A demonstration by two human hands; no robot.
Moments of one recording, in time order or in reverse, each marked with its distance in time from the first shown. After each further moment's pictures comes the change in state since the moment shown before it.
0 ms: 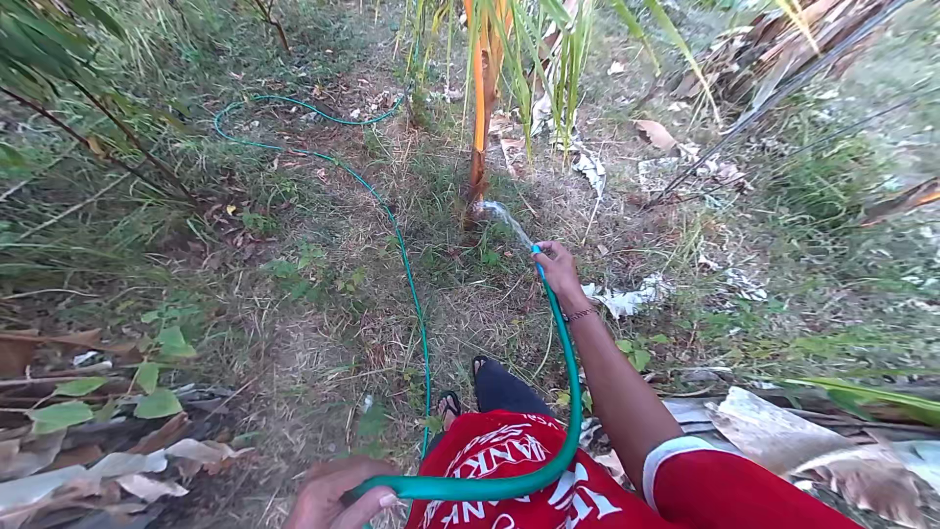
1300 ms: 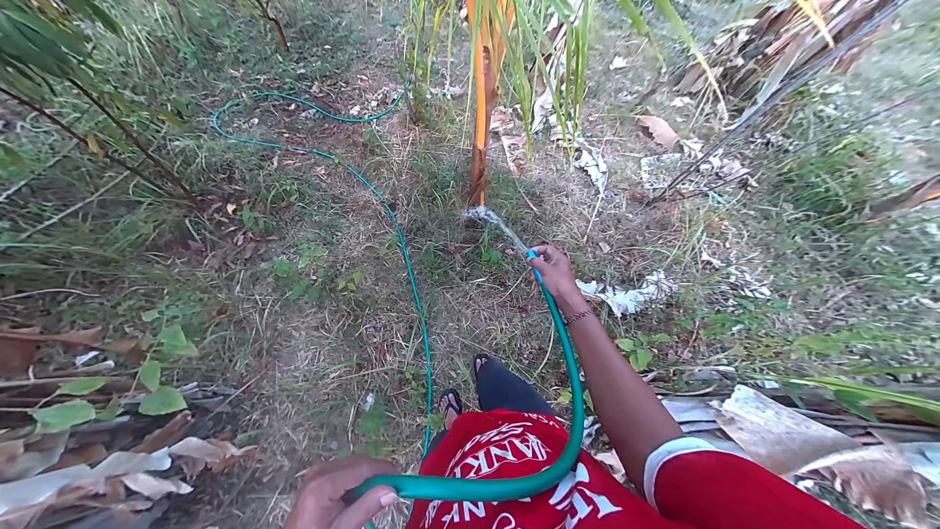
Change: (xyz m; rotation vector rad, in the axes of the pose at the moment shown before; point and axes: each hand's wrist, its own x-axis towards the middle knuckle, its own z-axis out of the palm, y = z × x) left_hand 0.003 -0.006 -0.004 -0.005 -0.008 0.017; right_hand 0.003 0.006 0.010 -0.048 -0.048 0.023
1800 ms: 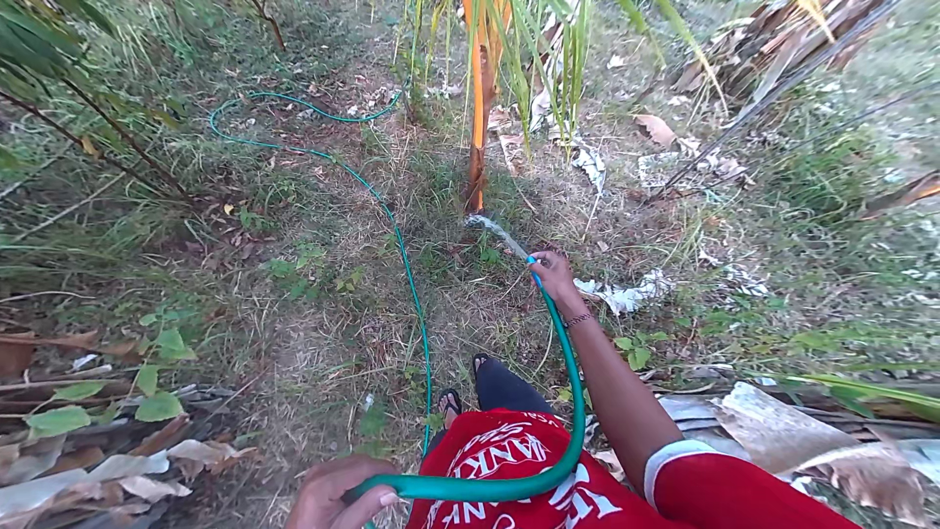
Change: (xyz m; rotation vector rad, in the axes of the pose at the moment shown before) left_hand 0.002 0.002 0.001 -0.003 -0.005 -0.012; right_hand 0.003 0.014 -0.002 -0.037 0.009 0.049
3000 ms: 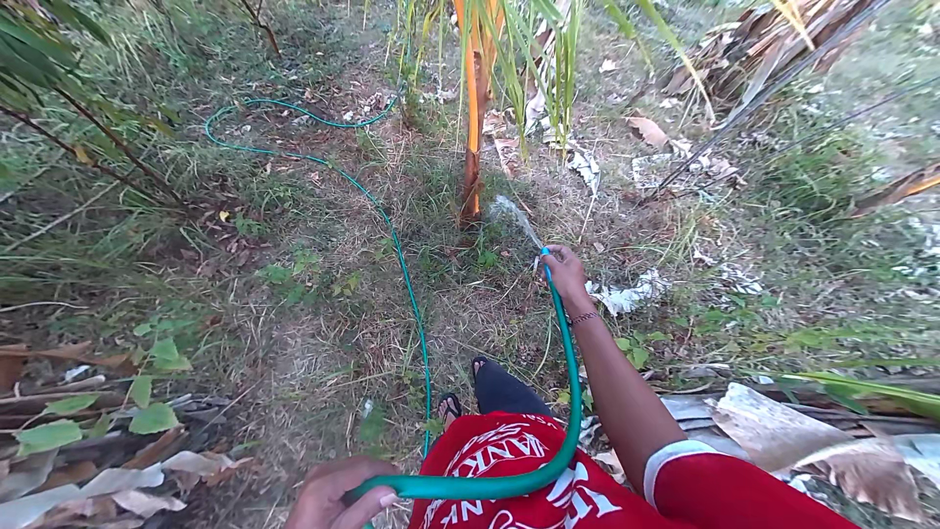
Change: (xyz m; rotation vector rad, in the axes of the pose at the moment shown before) left_hand 0.010 -0.001 -0.004 -0.009 -0.024 0.014; right_hand 0.000 -0.008 -0.018 0.094 0.149 -0.019
